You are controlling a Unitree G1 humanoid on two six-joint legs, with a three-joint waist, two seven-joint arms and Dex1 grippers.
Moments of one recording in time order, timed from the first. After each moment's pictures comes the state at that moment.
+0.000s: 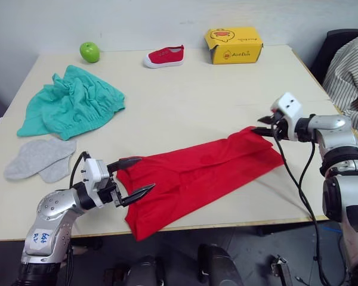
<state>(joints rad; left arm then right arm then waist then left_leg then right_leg) -0.04 0.55 0.16 -0.21 -0.51 0.13 -0.92 -1.15 -0.70 -0.01 1.30 -0.04 -0.15 1.03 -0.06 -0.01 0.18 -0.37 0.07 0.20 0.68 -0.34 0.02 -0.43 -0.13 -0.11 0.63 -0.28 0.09</state>
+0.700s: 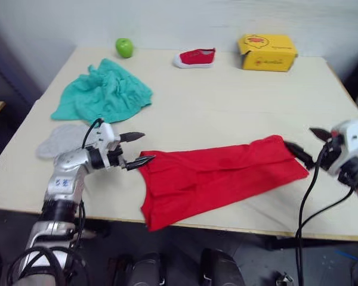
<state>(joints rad) -0.62 0.54 0.02 0.48 -0.32 -0.01 -1.11 -0.10 -0.70 -0.48 -0.20 0.47 0.55 0.70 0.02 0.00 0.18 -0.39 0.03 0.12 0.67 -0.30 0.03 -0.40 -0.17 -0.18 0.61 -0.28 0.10</state>
